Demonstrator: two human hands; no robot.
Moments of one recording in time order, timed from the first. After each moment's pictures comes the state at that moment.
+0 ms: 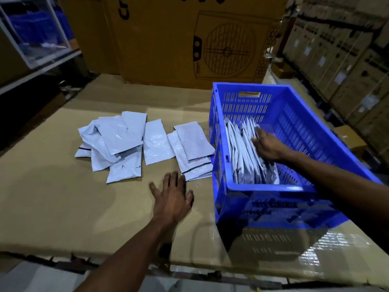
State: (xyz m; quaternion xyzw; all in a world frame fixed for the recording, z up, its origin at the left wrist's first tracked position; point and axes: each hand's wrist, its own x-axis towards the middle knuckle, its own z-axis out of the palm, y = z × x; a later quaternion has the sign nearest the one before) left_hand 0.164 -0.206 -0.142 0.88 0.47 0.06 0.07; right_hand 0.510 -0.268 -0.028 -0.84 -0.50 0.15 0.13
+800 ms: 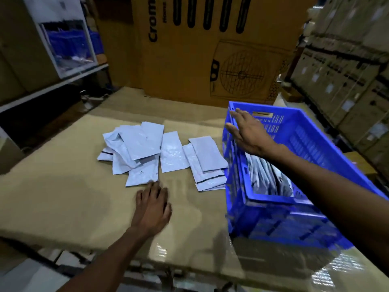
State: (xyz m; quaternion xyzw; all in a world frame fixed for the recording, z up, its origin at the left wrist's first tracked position) left_hand 0.060 -0.168 -0.147 0.89 0.45 0.12 0.03; right_hand 0.392 -0.208 0.064 -0.75 -0.63 -0.05 0.18
